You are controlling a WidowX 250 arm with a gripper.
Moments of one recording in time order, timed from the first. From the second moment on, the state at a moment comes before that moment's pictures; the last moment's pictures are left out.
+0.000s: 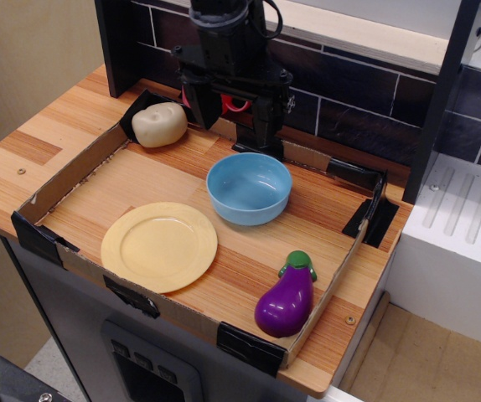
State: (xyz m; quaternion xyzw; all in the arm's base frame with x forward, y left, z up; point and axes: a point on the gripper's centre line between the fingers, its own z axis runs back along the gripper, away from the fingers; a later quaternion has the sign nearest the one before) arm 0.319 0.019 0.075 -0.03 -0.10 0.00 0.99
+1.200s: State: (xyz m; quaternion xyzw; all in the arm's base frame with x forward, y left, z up) arm 0.303 -0.024 0.007 0.00 -0.06 0.01 1.00
